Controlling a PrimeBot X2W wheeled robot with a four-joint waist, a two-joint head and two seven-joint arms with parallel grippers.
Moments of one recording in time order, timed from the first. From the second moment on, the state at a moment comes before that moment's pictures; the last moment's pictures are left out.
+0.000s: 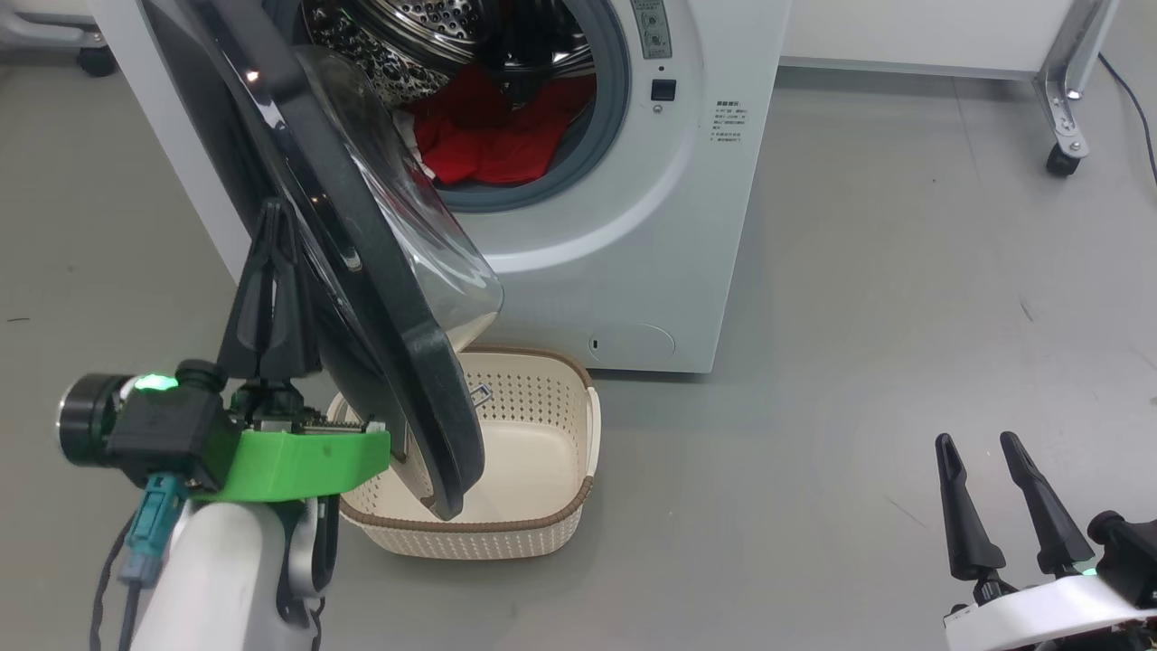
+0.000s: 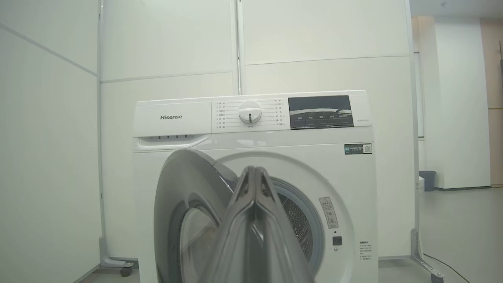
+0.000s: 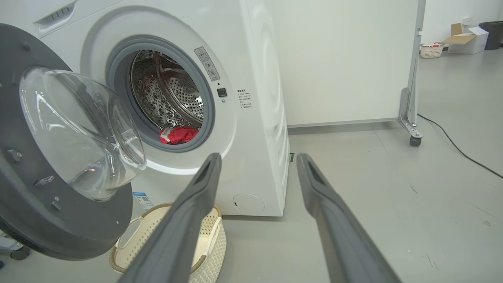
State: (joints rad) left arm -0.24 0.06 -0.23 -0.09 -0.28 0.12 -0.26; right arm 0.17 -0.26 0.18 -0.02 0.58 0.10 -0.25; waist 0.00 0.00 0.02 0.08
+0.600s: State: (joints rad) left arm -0.36 0.06 -0.34 -0.11 -0.26 0.06 -0.16; right arm 0.17 -0.25 0.19 -0.01 0.56 0.10 -0.25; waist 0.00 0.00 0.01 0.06
